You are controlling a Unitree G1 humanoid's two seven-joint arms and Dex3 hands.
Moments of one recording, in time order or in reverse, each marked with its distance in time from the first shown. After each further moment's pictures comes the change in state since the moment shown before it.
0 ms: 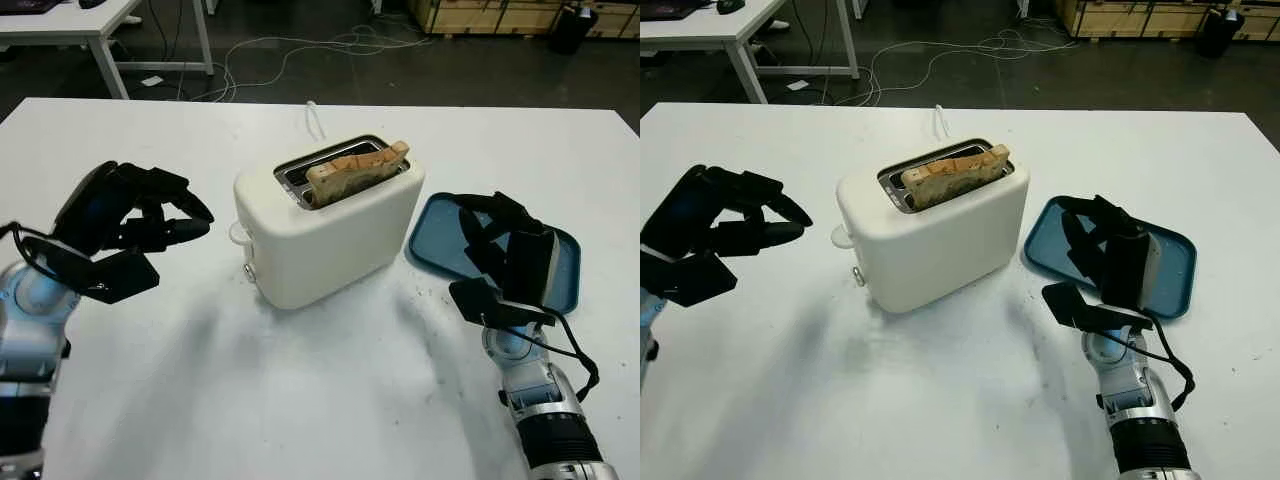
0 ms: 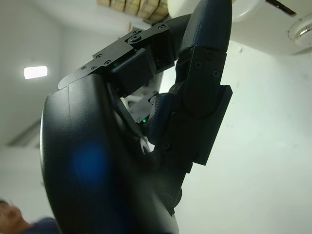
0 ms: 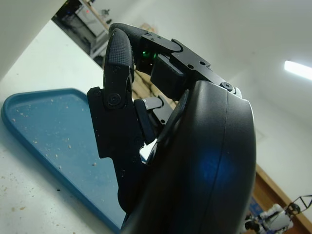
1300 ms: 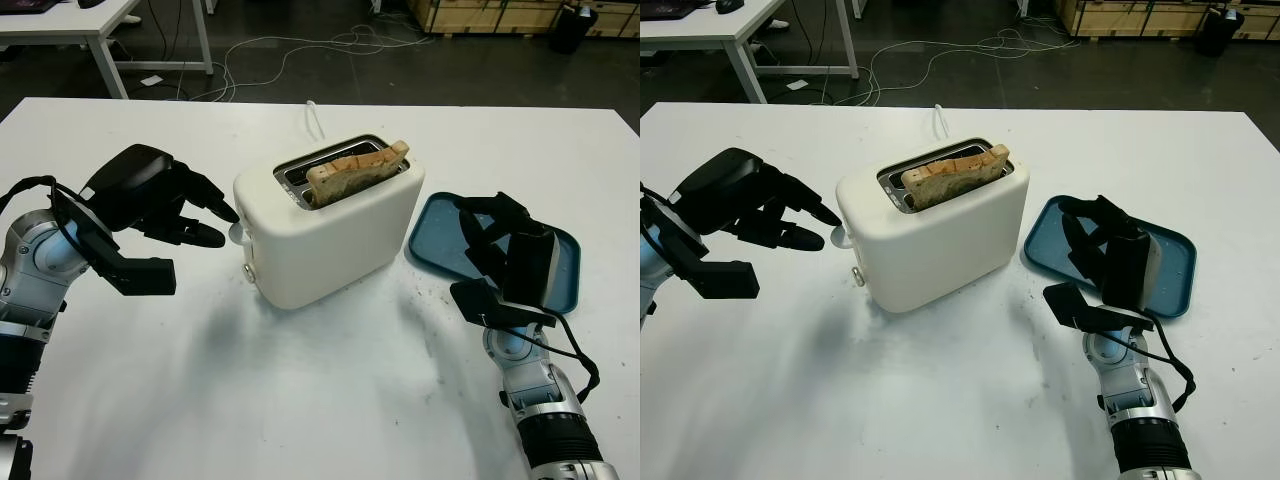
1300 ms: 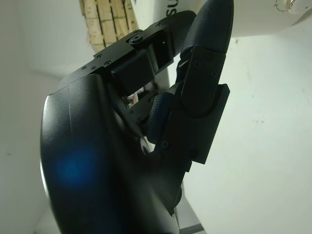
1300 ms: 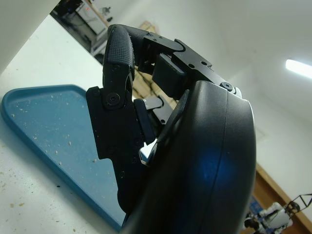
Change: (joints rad) left arm -0.180 0.078 -0.140 0.216 0.153 -0.273 -0.012; right arm 0.000 0.000 -0.005 0.006 0.000 0.000 -0.001
